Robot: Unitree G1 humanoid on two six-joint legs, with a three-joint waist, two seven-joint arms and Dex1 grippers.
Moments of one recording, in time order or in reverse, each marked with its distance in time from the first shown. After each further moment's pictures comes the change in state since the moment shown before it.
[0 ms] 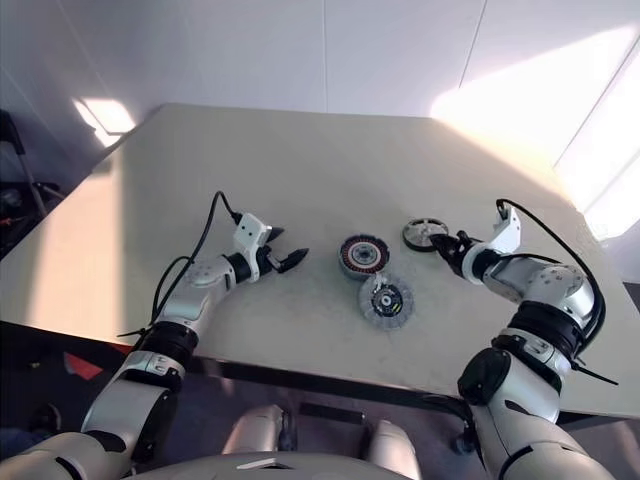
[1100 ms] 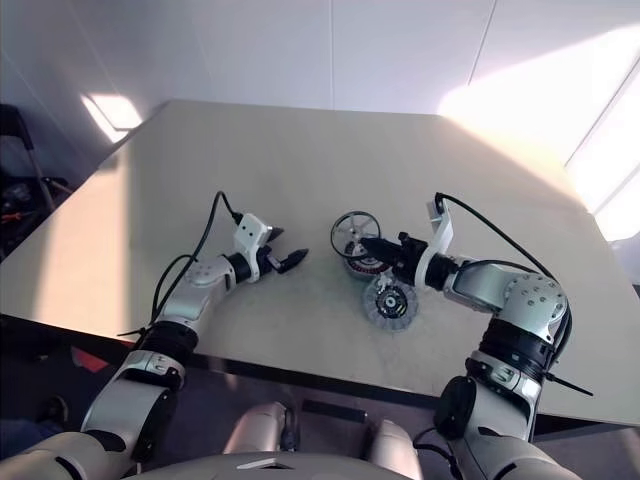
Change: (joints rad) left arm -0.003 0.001 -0.004 0.004 0.009 -0.001 0.002; right arm 0.150 0.123 0.174 -0.351 0.597 0.304 -0.159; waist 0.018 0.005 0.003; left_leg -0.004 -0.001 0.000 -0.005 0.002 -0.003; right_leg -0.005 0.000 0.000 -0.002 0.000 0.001
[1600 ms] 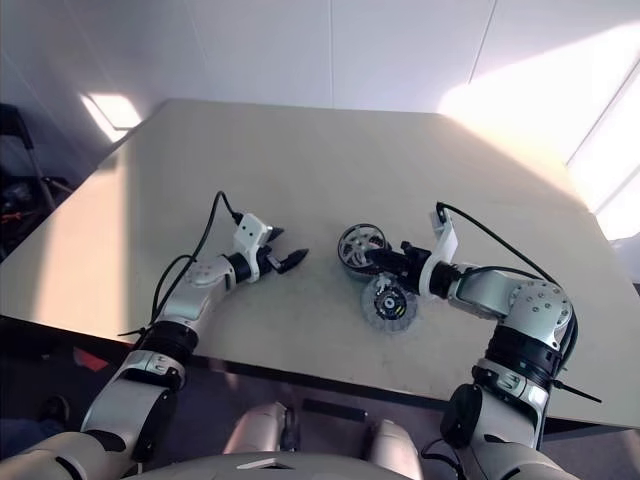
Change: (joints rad) left arm 0.000 0.000 0.000 0.000 0.002 0.000 0.000; right arm 0.032 -0.027 0.010 0.003 0.008 0.000 -0.058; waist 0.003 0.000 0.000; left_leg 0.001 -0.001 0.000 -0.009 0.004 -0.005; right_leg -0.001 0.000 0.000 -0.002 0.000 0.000
